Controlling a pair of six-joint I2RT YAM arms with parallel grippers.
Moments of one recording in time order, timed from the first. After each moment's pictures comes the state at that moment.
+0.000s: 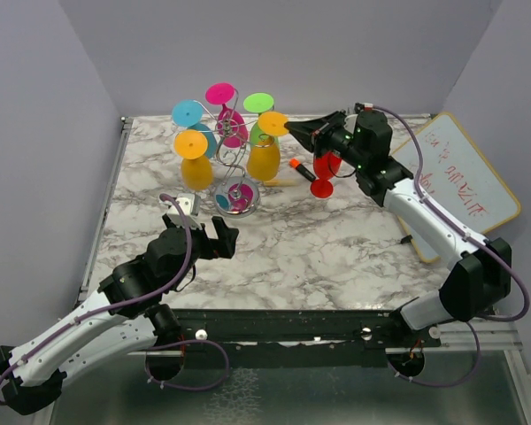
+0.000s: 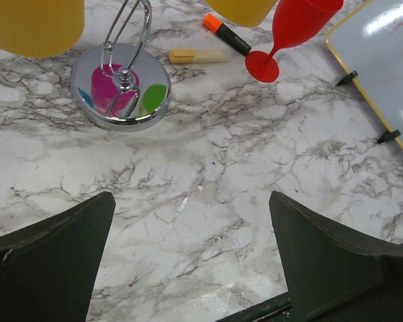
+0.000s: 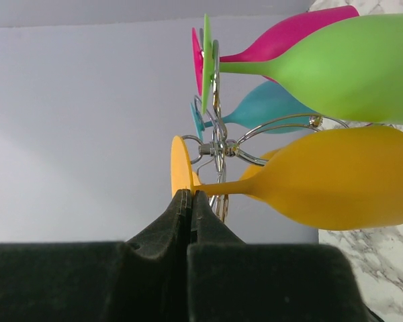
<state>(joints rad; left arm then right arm) -0.94 0.57 0.72 -0.52 -0.50 -0.52 0.48 1.48 1.30 0.12 -0.27 1.50</state>
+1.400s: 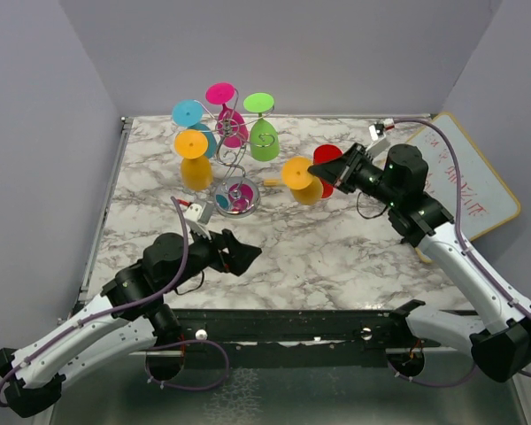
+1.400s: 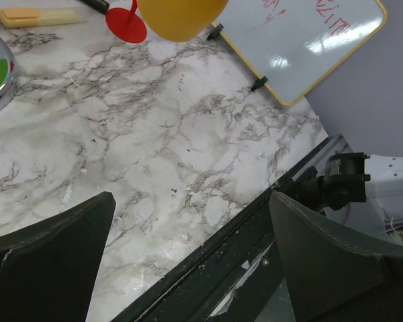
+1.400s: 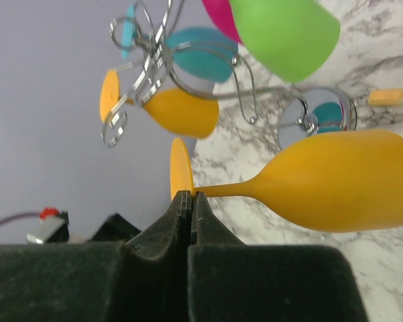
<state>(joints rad) -0.94 0.53 0.67 -0.37 -0.11 -0.60 0.48 1.10 1.09 -0.11 -0.26 0.94</state>
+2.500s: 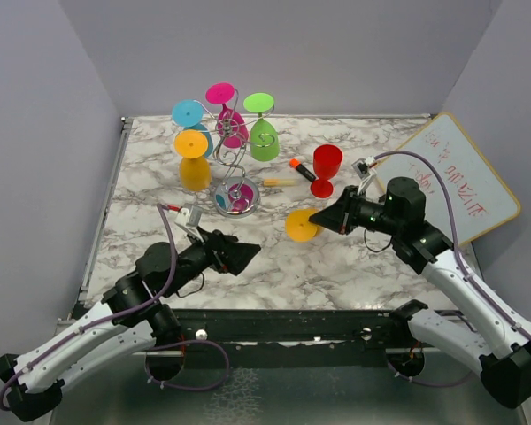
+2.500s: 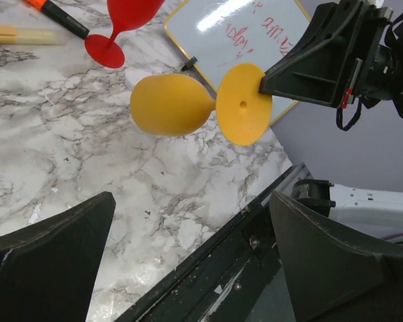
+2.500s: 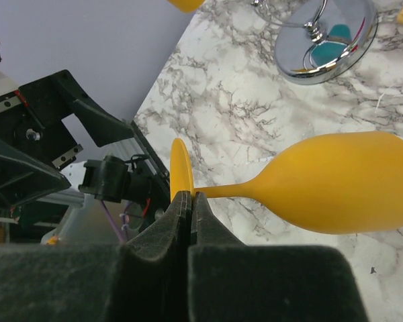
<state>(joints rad) -0.94 0.42 0.54 -0.20 -0.11 -0.70 0.48 0.89 0.77 -0.13 -0.57 0.59</state>
